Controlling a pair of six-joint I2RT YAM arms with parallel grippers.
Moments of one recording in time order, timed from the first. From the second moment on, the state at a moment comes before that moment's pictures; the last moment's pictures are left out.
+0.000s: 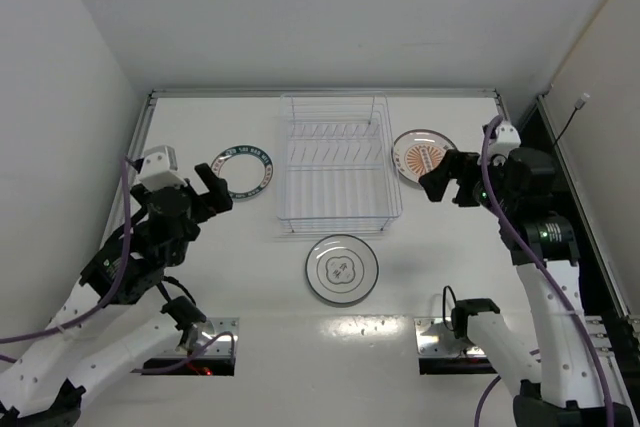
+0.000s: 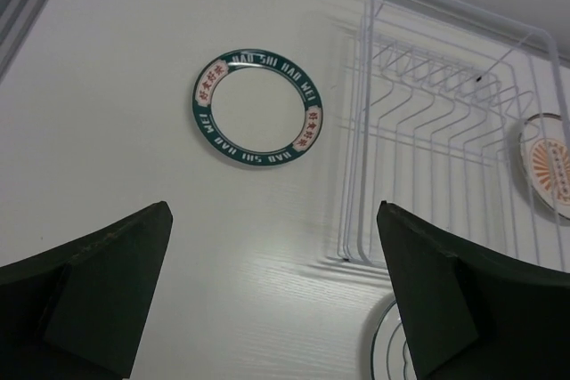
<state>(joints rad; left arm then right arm) -0.67 0.61 0.94 -0.70 -0.71 -0.56 0.03 0.79 1.00 -0.62 -0.32 0.22</state>
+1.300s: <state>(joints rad) -0.55 1.06 1.06 -0.82 -0.71 -0.82 -0.32 2.16 1.34 -0.36 -0.55 0.71</state>
